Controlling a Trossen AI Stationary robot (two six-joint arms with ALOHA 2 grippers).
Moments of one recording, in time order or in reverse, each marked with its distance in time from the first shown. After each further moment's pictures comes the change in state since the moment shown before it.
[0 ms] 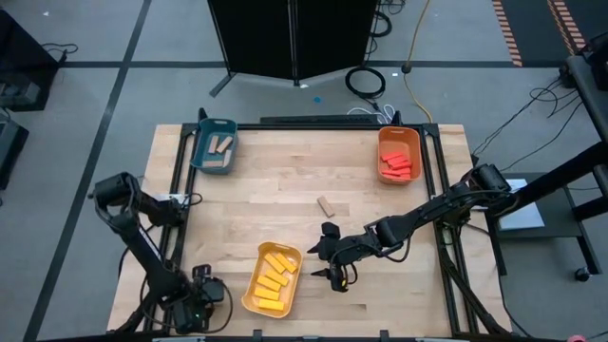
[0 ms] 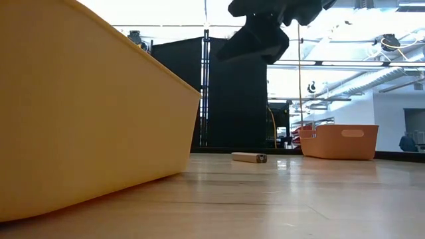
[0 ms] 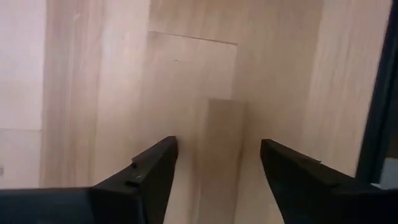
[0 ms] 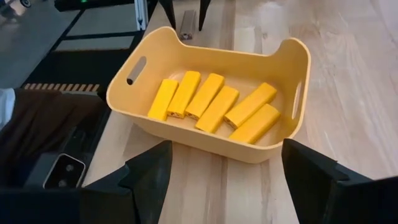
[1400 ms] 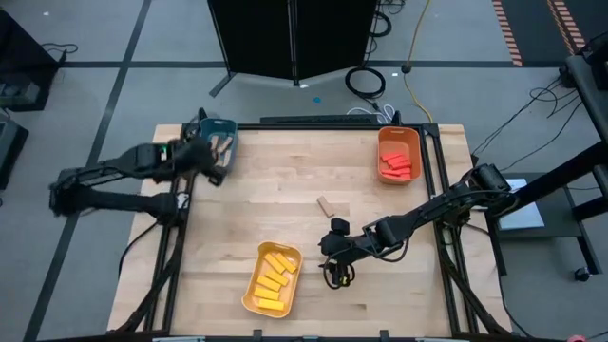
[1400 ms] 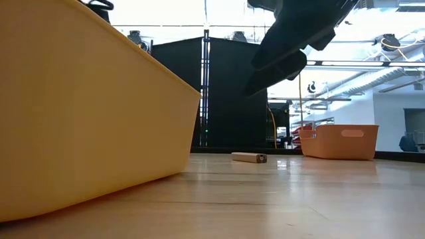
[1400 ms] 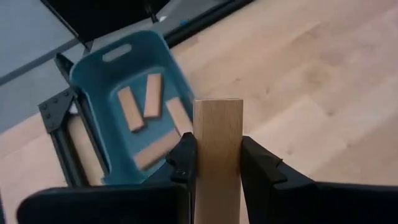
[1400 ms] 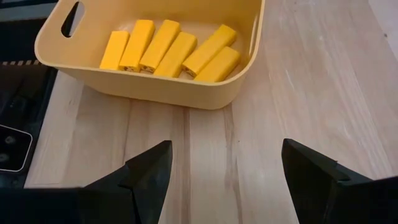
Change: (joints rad) left arm 1.318 -0.807 0.101 -0.660 -0.393 0.601; right arm 0.000 0.000 0.000 -0.205 0.079 0.094
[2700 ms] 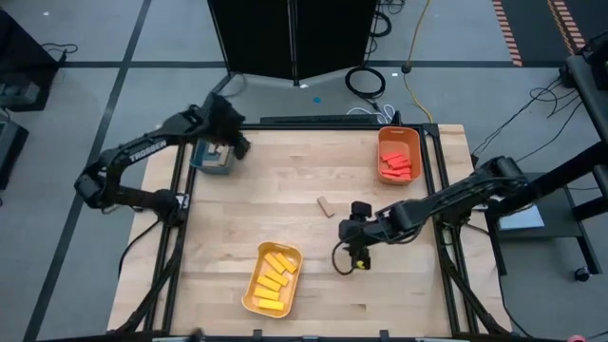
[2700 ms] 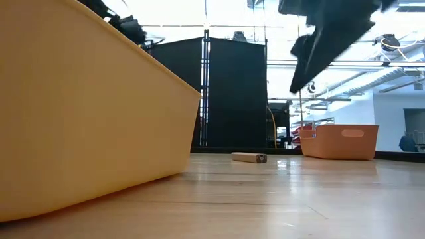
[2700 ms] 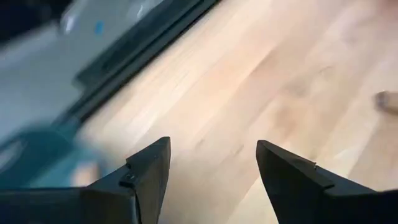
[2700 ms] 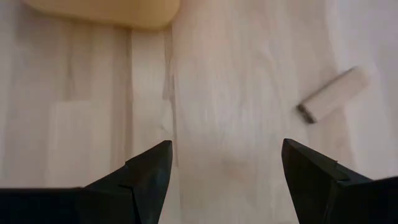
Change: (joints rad) left arm 0.623 0.401 0.006 0.523 0.684 0.672; right arm -0.049 -0.162 0.000 -0.431 -0.007 -0.029
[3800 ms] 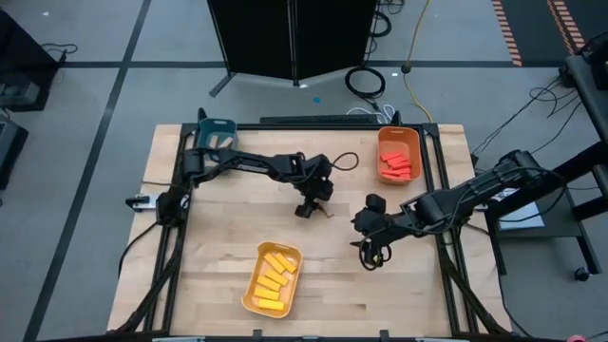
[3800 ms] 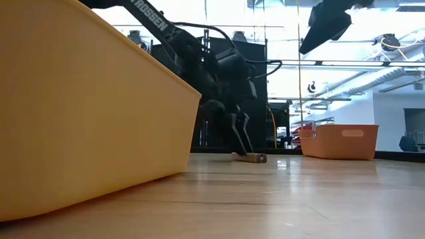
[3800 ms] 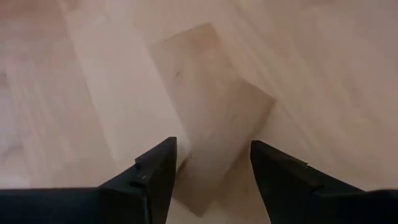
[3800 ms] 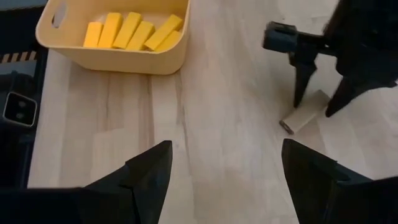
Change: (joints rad) left arm -0.618 0.891 0.513 0.293 0.200 0.535; right arm 0.055 -0.213 0.000 -0.045 0.083 0.091
